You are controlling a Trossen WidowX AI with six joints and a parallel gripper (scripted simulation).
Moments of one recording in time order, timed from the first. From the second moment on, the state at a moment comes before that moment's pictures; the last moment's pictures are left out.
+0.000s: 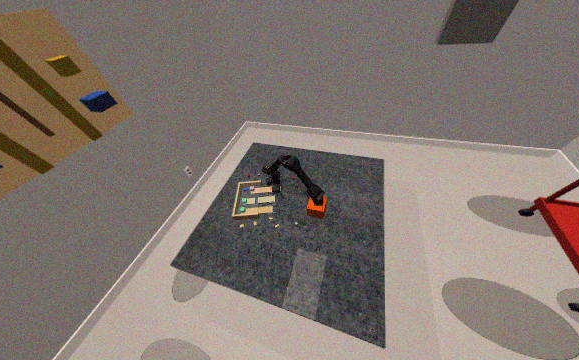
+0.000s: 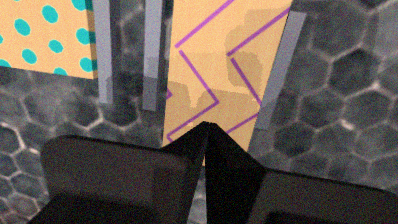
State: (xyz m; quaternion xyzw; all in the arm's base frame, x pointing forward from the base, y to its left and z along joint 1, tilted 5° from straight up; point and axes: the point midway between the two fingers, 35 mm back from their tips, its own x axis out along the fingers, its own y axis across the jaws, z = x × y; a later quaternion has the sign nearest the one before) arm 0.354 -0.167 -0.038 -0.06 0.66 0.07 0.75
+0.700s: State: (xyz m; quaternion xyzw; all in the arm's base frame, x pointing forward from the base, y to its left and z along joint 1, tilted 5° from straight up) arm 0.325 -0.173 -0.042 -0.06 0.66 0.07 0.75
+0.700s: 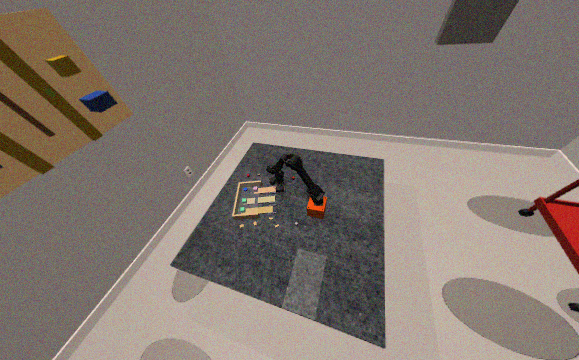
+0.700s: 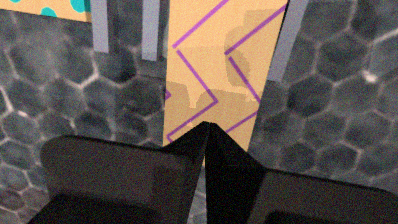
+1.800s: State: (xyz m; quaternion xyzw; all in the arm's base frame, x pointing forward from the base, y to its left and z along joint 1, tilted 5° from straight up) arm 0.277 -0.184 -0.048 -0.06 0.66 0.06 0.75
